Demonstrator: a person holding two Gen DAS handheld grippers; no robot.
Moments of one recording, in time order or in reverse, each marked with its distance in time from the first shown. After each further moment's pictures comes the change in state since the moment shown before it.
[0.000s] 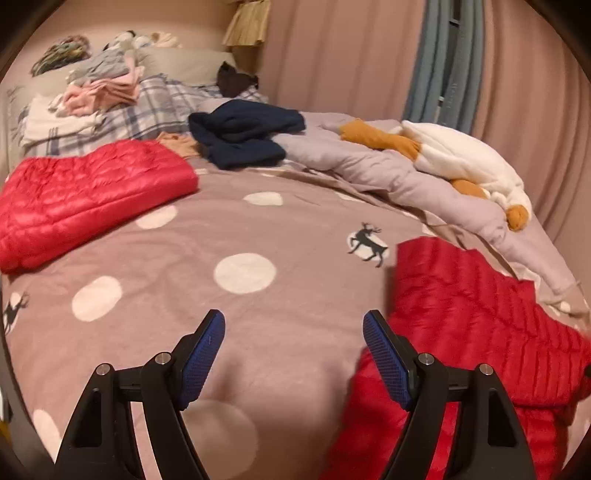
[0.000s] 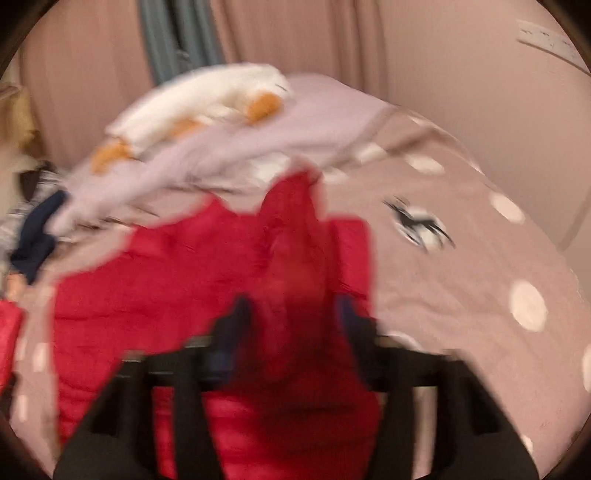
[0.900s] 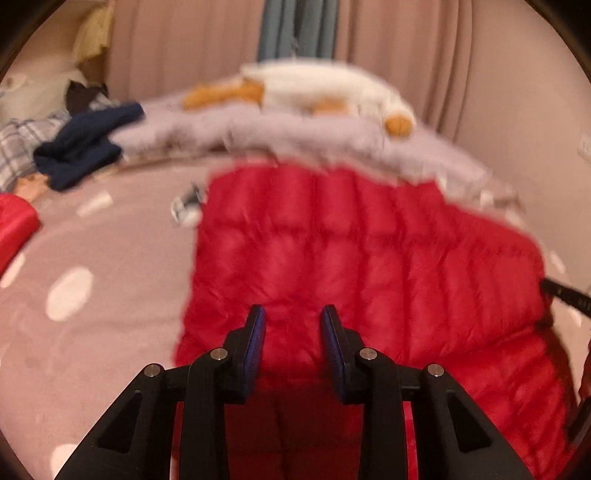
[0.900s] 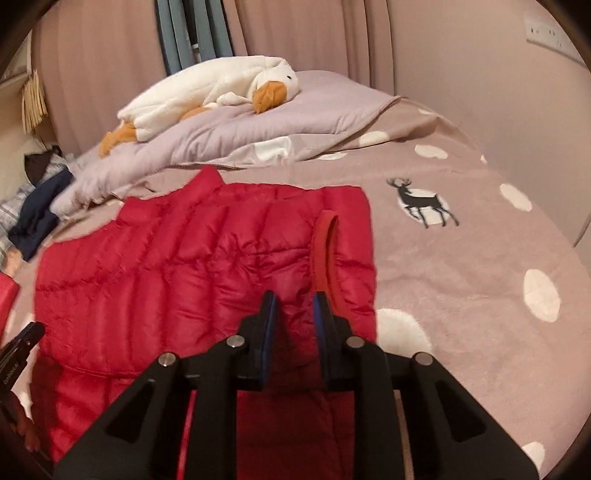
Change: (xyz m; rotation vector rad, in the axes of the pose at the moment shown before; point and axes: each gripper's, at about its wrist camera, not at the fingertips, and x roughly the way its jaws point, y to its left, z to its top) left arm 0.053 -0.100 -0.047 0.381 0.171 -0.367; right arm 0.012 -0.007 -0.027 -0.074 -0.019 0.067
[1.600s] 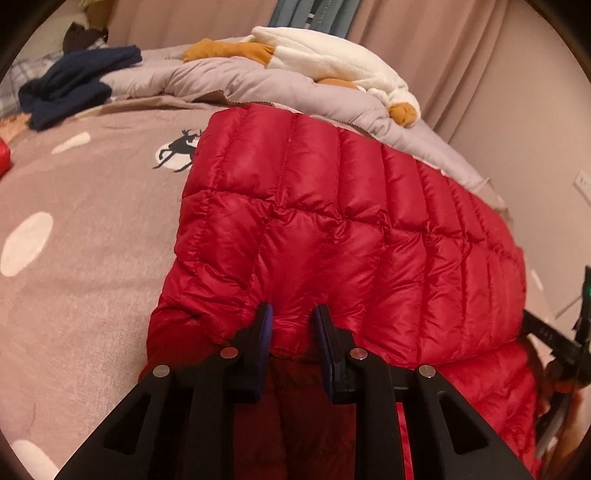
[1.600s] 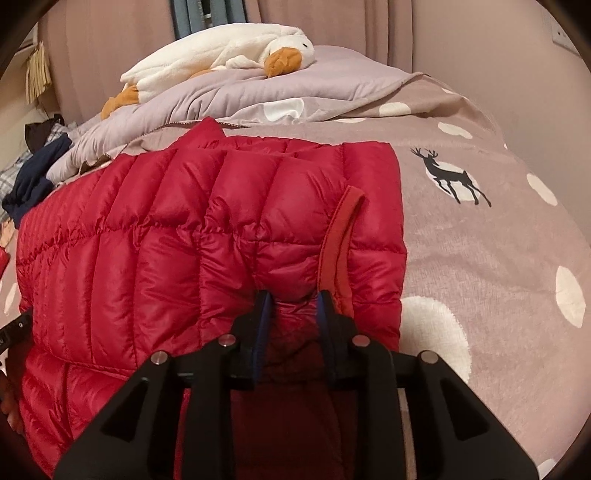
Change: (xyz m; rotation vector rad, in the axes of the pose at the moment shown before) left arm 0.019 0.023 0.001 -0.127 0.064 -0.129; right arm 0.042 0.005 -0.013 -0.062 0.083 0.025
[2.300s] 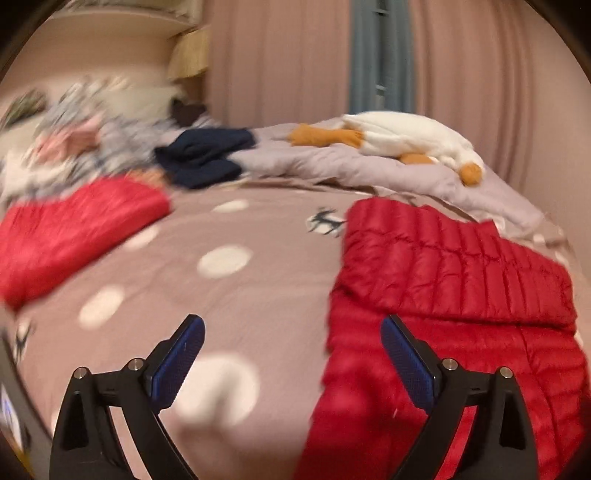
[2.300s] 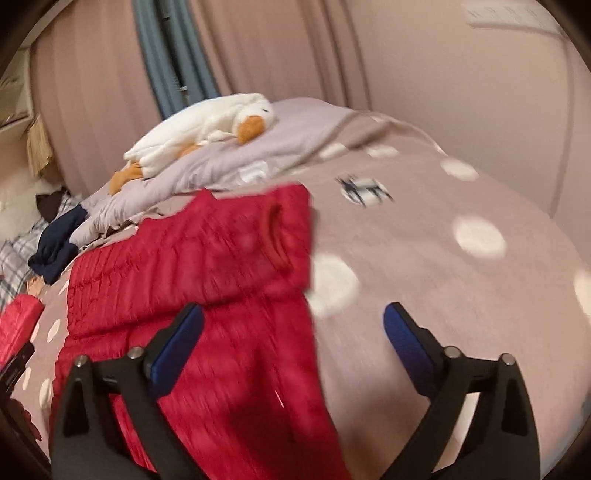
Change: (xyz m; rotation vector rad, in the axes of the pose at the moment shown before) left arm -0.153 0.018 -0.075 -0.086 -0.305 0.416; right arm -0.131 -0.059 -0.073 0.218 -0.185 0.015
